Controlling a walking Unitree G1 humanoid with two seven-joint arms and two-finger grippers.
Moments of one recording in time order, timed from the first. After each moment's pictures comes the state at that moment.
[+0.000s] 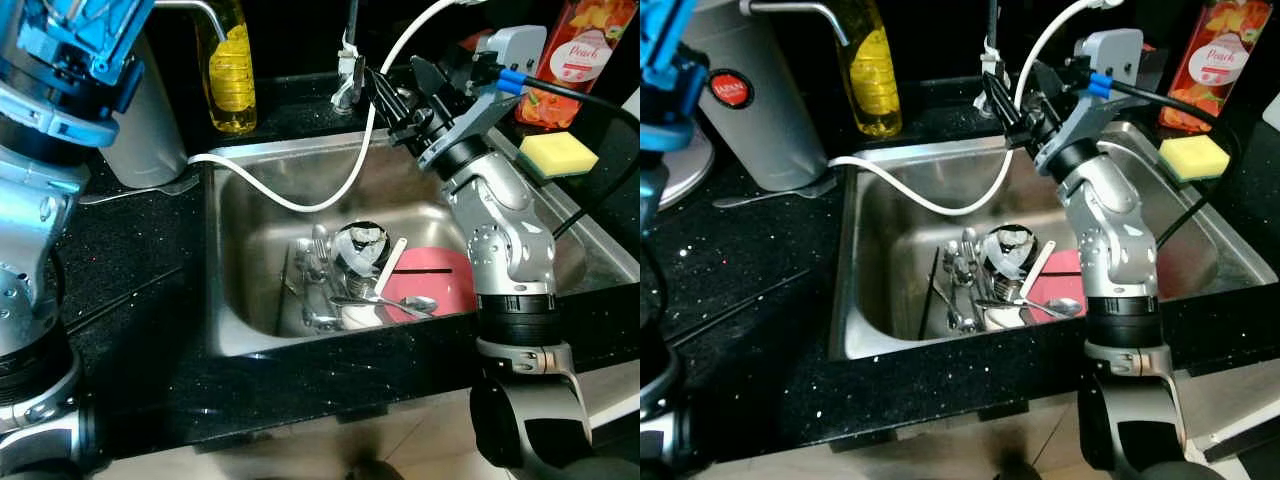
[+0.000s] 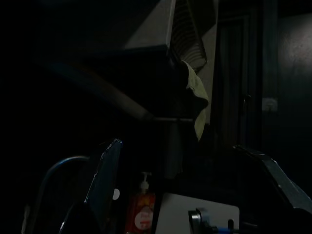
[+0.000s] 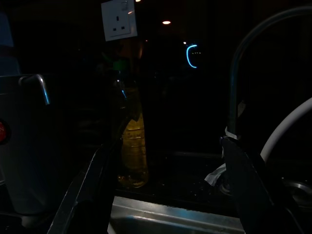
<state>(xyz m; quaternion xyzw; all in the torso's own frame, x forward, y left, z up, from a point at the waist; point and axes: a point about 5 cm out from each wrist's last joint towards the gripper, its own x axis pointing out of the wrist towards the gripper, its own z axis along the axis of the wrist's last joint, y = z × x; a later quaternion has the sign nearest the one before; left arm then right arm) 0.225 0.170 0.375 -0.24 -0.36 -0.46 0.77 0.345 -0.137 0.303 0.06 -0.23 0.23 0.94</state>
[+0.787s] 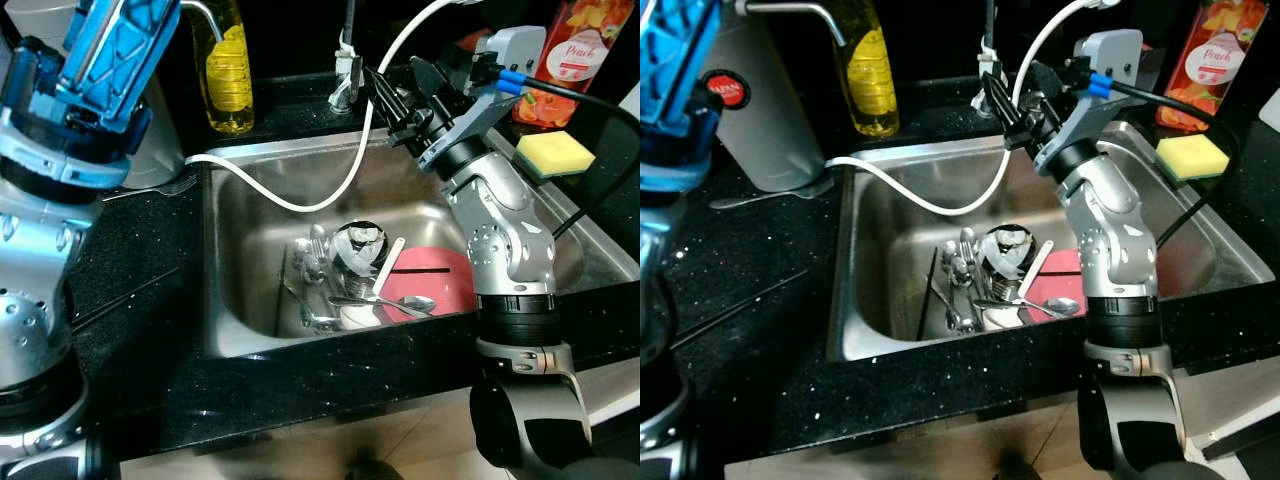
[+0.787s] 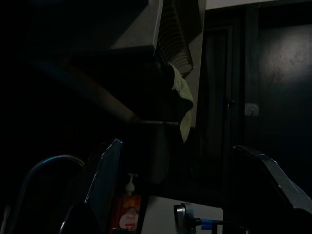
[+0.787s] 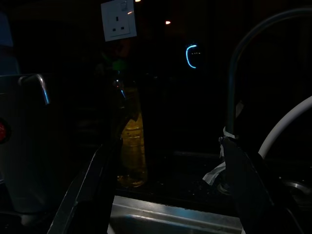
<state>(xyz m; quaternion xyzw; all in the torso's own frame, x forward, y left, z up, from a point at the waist) 0.215 0.173 0.357 -0.26 -0.37 -0.48 0.75 0.345 -0.136 0.303 0.06 -0.23 0.24 0.94</state>
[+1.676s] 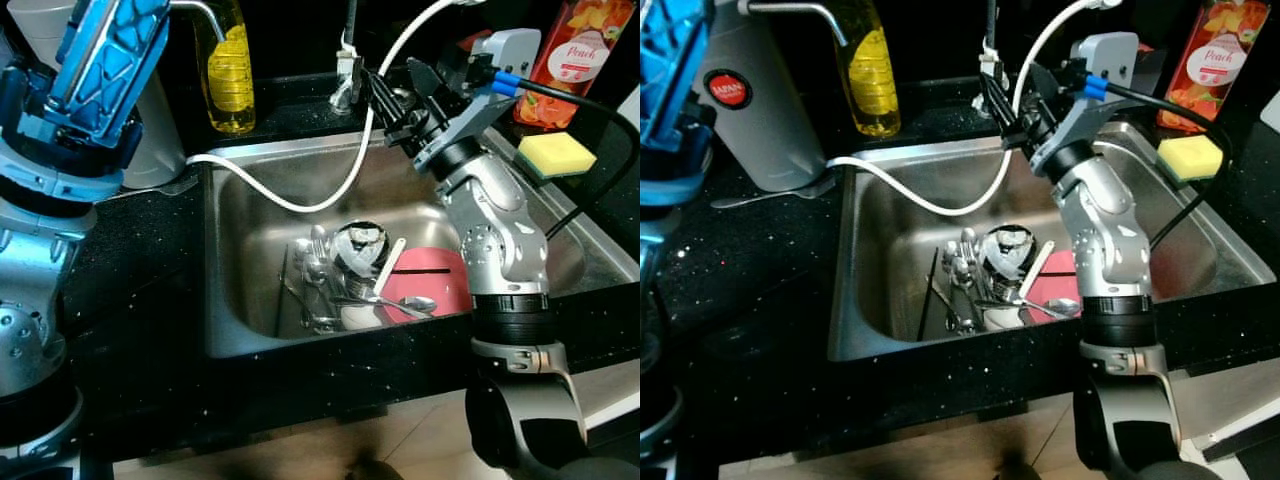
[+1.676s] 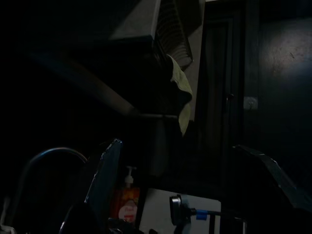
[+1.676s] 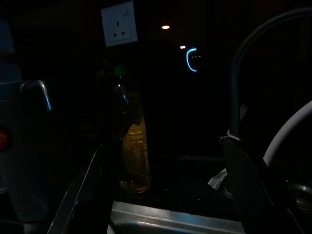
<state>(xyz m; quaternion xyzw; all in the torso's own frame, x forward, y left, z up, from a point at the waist) 0.214 0.168 0.351 -0.26 -0.36 -0.49 0.75 0.346 -0.132 0.303 0.07 -0.24 0.23 0.94</state>
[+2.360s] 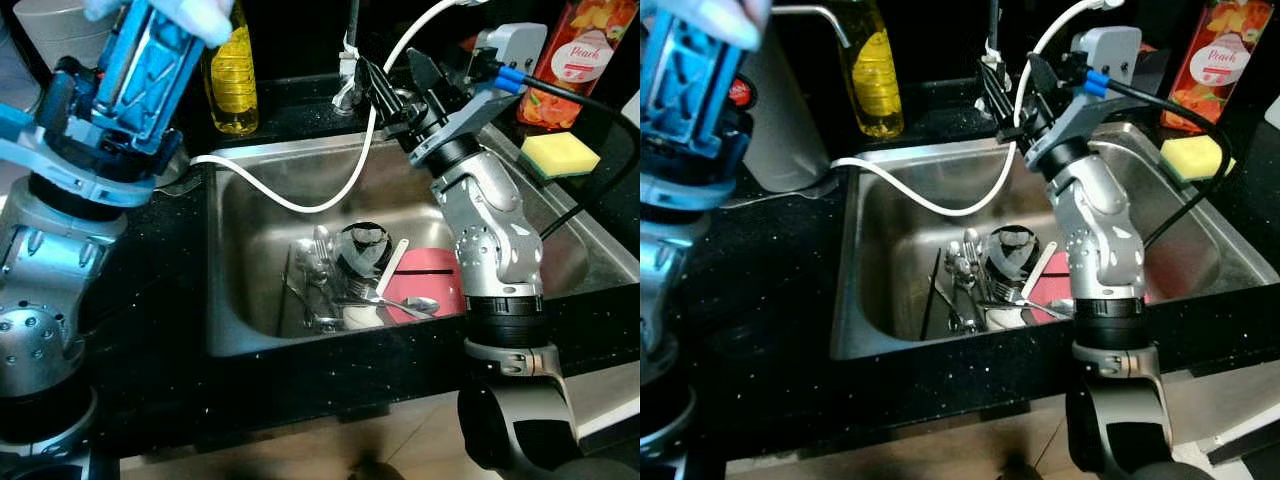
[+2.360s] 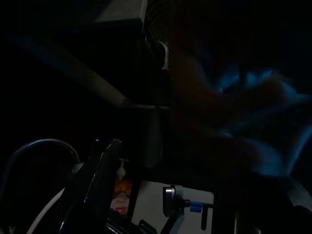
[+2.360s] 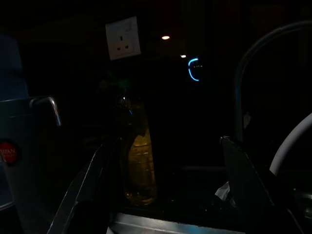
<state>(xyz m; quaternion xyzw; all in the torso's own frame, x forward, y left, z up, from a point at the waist) 0.214 0.148 0.352 -0.26 -0.34 -0.50 0.76 0.341 -0.126 0.309 0.09 -0.26 0.23 0.93</state>
